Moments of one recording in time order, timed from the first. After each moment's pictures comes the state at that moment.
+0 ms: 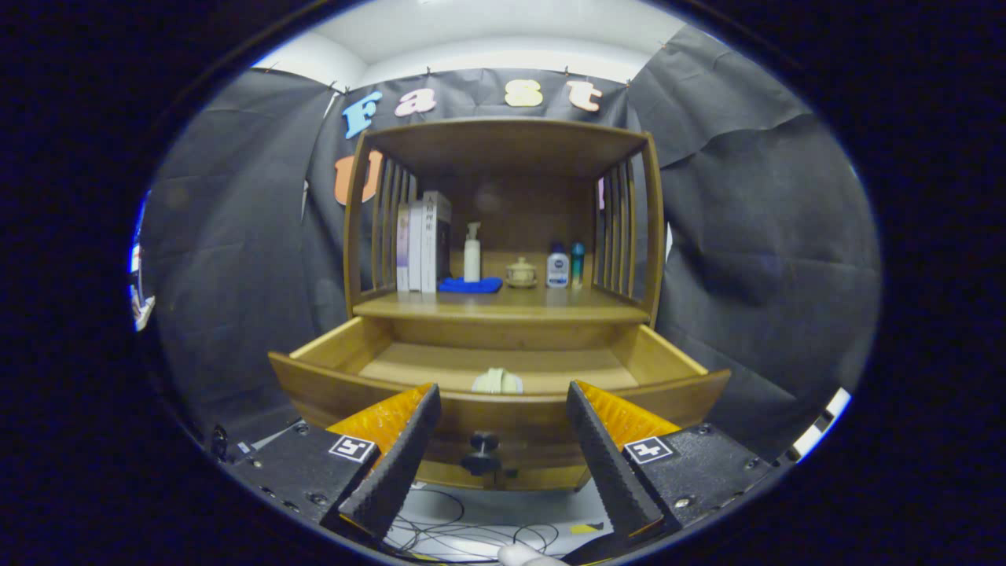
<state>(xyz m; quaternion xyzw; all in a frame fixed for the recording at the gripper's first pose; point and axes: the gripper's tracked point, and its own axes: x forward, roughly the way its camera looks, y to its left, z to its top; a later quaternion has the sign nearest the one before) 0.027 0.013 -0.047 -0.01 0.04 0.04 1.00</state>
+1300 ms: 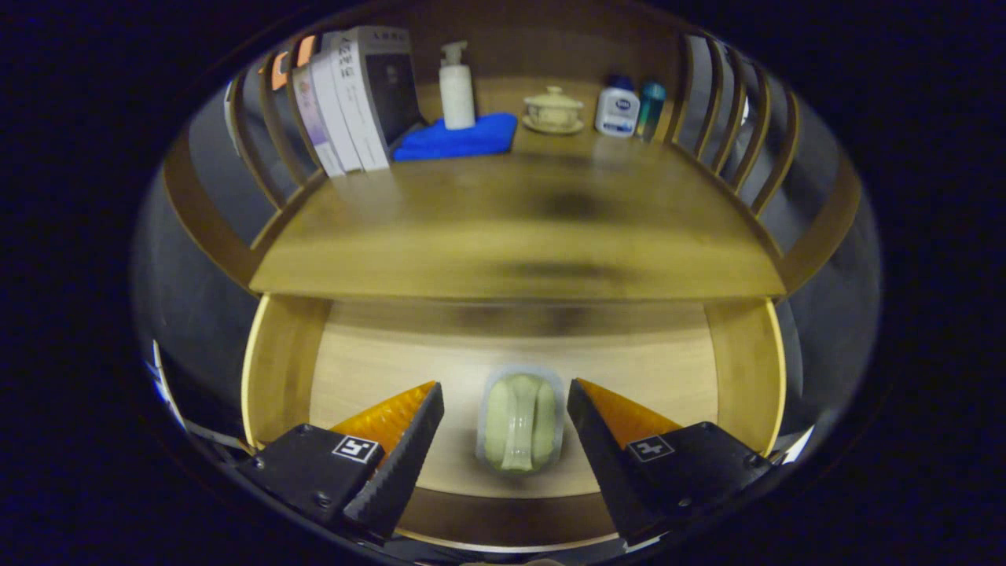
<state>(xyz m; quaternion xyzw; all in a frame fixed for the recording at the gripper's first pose) 0.229 0.053 -0.115 0.00 0.50 0.02 0.86</state>
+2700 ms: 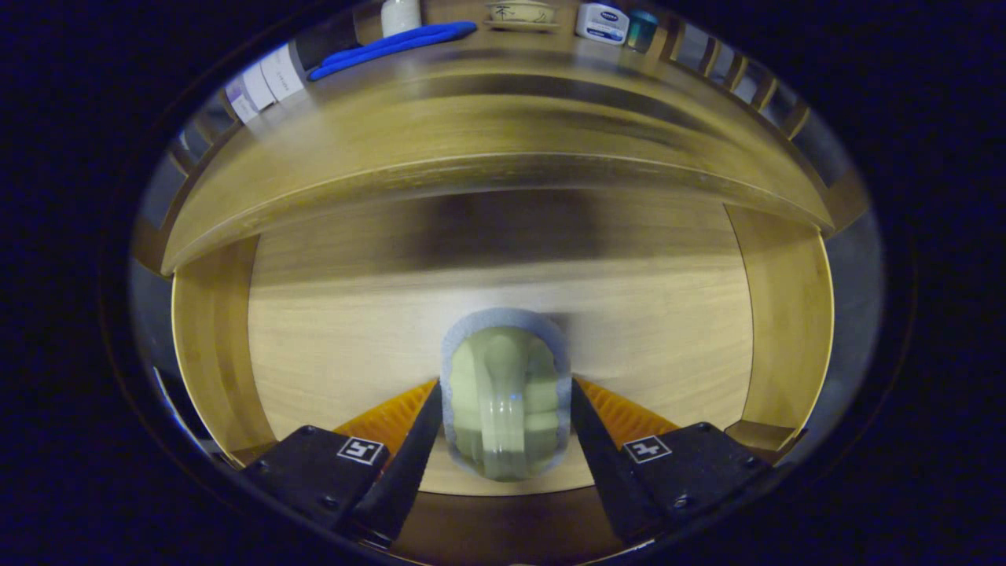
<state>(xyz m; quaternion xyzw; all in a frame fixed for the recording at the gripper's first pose) 0.222 0.040 -0.171 0.01 0.61 -0.03 0.79</state>
